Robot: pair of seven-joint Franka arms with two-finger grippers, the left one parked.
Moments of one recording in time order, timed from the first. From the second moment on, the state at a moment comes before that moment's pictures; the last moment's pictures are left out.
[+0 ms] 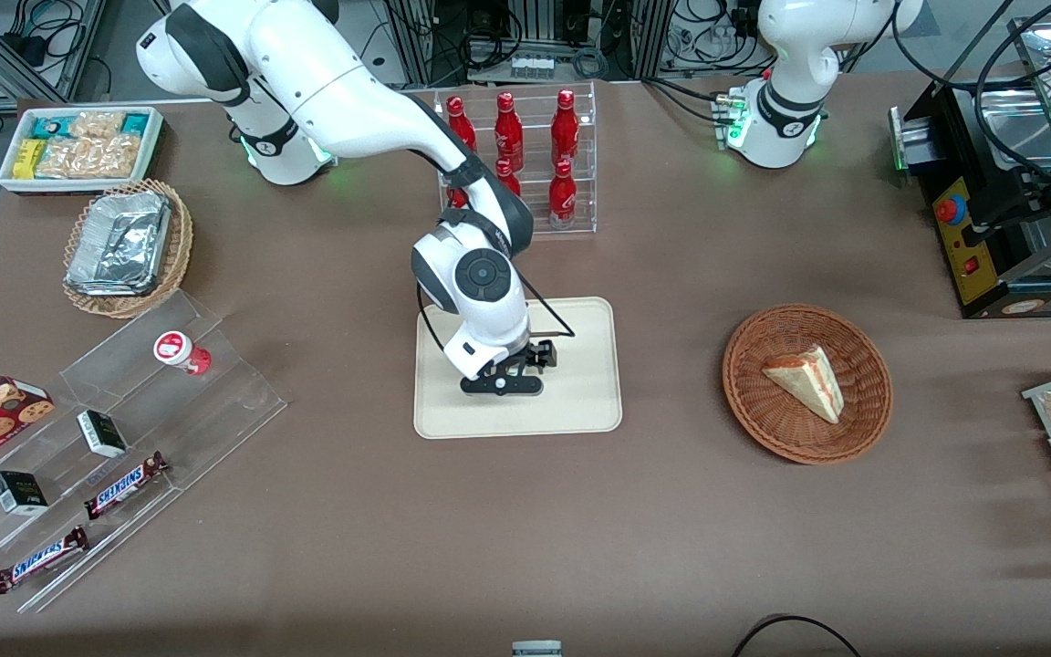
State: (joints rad) arm 0.78 0.72 -0.07 -1.52 0.08 2.31 0.70
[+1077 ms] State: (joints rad) arm 0.67 0.41 -0.08 -1.52 0.11 1.82 0.43
